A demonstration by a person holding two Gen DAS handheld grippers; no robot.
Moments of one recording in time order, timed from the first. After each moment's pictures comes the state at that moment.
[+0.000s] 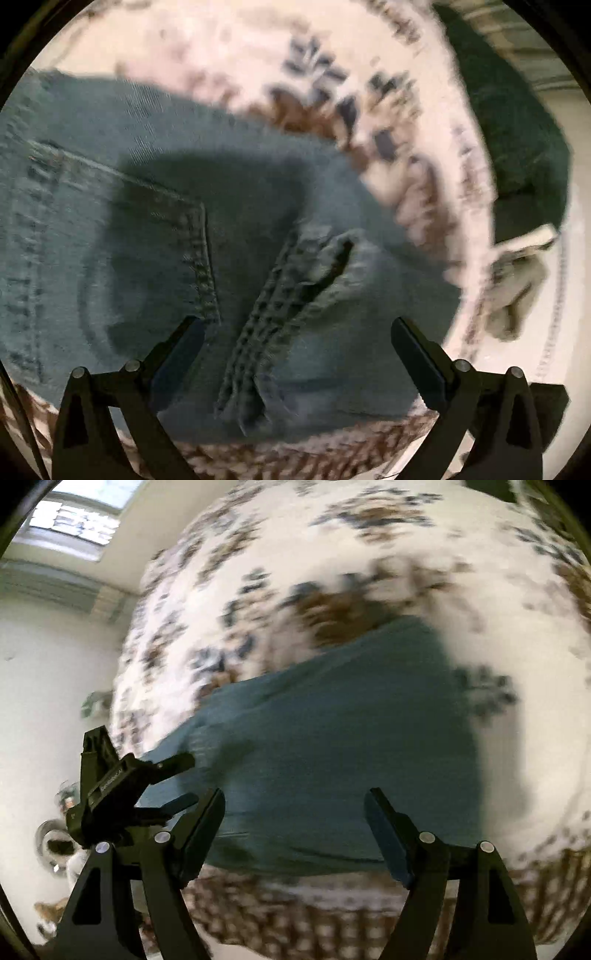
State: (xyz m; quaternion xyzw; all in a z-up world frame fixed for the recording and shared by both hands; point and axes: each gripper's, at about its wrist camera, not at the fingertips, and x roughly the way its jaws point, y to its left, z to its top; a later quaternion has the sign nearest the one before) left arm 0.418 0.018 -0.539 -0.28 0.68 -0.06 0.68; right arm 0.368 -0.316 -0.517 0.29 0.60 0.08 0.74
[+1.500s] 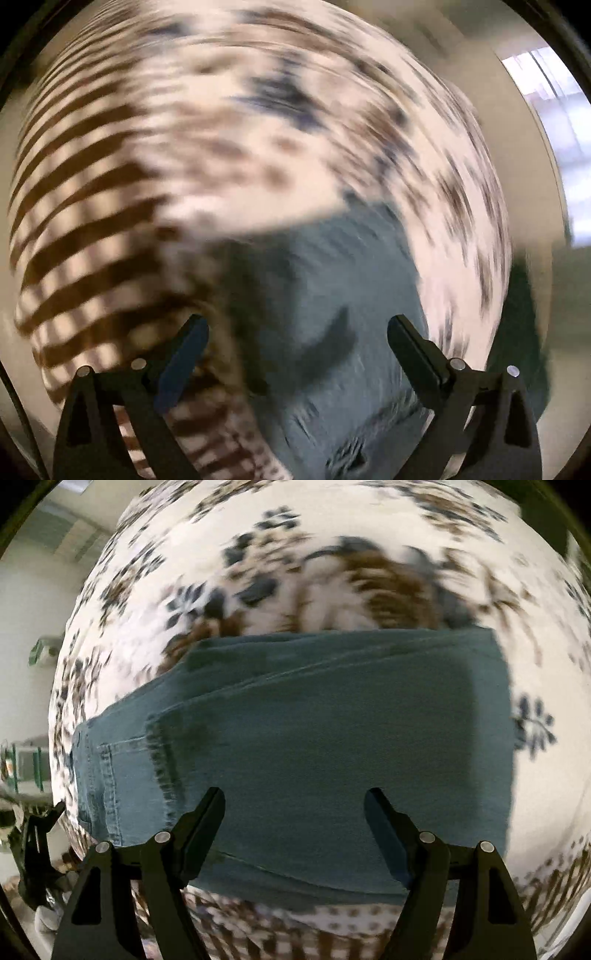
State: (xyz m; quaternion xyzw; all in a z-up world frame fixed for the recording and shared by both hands) left arm 0.268 0.238 -0.524 -0.54 0.40 0.27 0.69; right arm 0.429 -0.194 -0.544 0.15 0.67 0.06 0.72
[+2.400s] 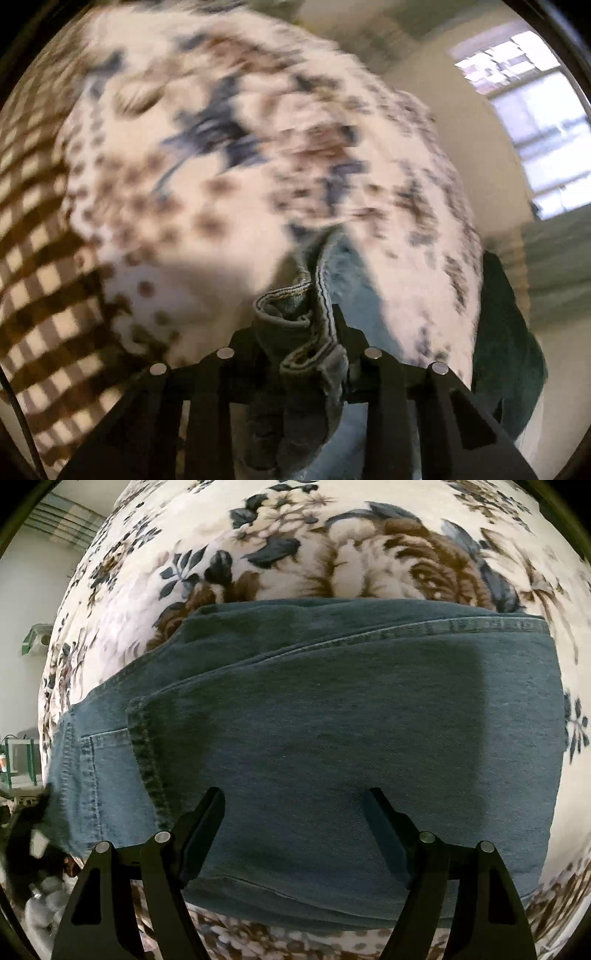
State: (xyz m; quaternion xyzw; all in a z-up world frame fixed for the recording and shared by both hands) left arm 0.299 0.233 -0.487 -0.48 0.36 0.18 0.78; right arm 0.435 -0.170 -0.578 0.15 0.69 0.06 0.70
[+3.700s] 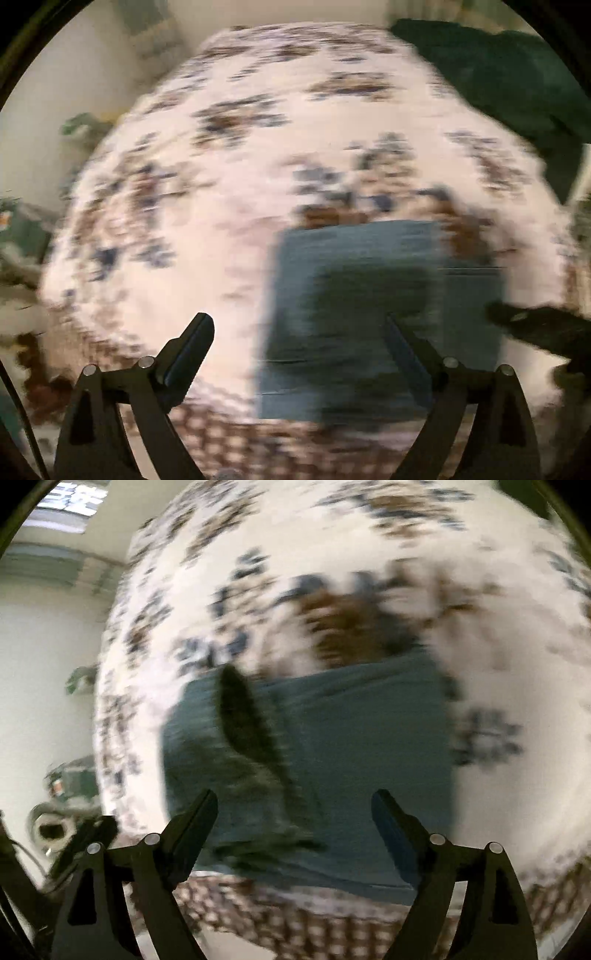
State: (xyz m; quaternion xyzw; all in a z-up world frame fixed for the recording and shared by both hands) left arm 0.366 -0.031 -0.392 0.02 0.55 0.11 0.83; right arm 0.435 -0.296 -0.509 0.26 0.65 0.12 0.70
